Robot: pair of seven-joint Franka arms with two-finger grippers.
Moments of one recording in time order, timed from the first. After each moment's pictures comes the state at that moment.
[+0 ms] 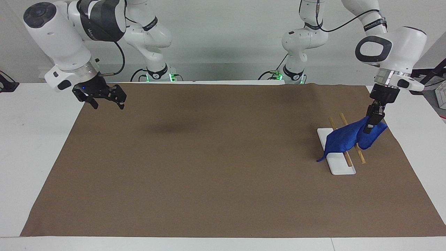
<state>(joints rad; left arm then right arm) 0.14 -0.17 -0.05 -2.23 -0.49 2.55 -0.51 -0.13 0.00 0.08 -1.69 0.02 1.64 0.00</state>
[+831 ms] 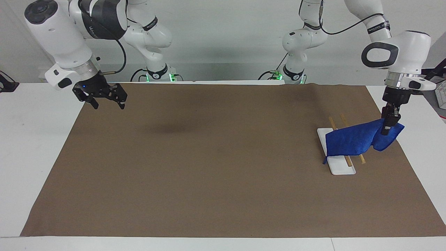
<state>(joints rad) 0.22 -0.14 -0.05 -2.29 -0.49 2.67 -0.47 -0.12 -0.01 0.08 -1.68 0.02 1.67 0.00</state>
